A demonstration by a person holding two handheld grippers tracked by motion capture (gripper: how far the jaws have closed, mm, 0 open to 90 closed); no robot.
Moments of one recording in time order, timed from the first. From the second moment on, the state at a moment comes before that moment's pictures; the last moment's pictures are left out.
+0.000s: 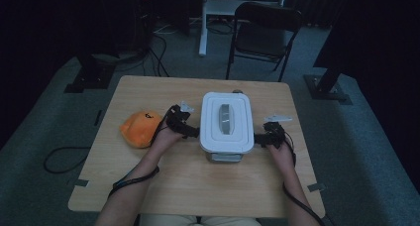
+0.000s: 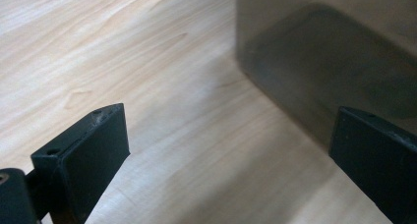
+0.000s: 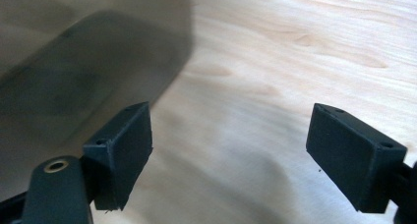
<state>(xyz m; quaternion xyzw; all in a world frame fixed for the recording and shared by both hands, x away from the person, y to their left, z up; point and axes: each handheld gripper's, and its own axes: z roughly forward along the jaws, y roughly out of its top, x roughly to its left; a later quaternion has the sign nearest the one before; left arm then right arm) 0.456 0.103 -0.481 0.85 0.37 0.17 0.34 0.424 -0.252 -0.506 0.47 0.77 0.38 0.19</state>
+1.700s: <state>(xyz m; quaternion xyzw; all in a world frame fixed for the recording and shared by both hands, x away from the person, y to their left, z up) 0.383 0.091 -0.476 0.87 0.32 0.16 0.33 0.357 -0.243 -0.500 0.44 0.78 0.39 0.20</state>
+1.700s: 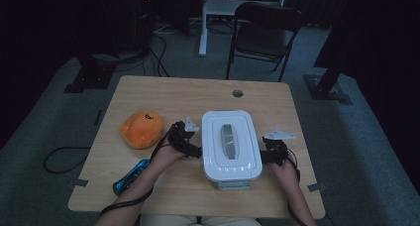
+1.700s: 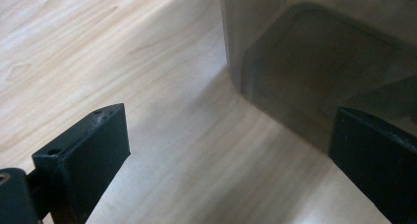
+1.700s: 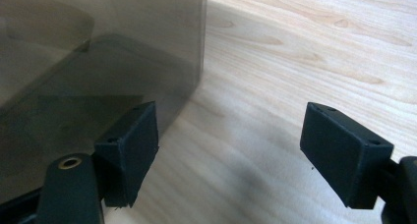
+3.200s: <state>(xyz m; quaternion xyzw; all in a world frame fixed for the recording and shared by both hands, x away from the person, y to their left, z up) 0.312 0.127 -0.519 0.89 0.29 0.09 0.33 0.294 -0.268 -0.400 0.45 0.74 0.47 0.20</state>
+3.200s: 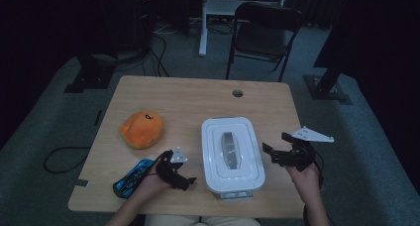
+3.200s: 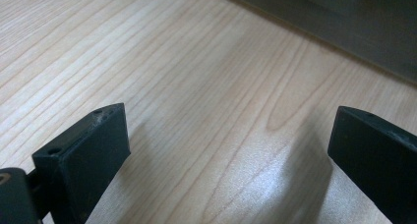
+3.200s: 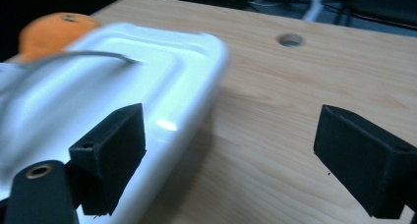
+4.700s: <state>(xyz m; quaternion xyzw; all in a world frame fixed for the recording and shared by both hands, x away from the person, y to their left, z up) 0.299 0.134 -0.524 0.89 0.29 0.12 0.35 0.267 -0.154 -0.396 0.33 0.84 0.40 0.15</state>
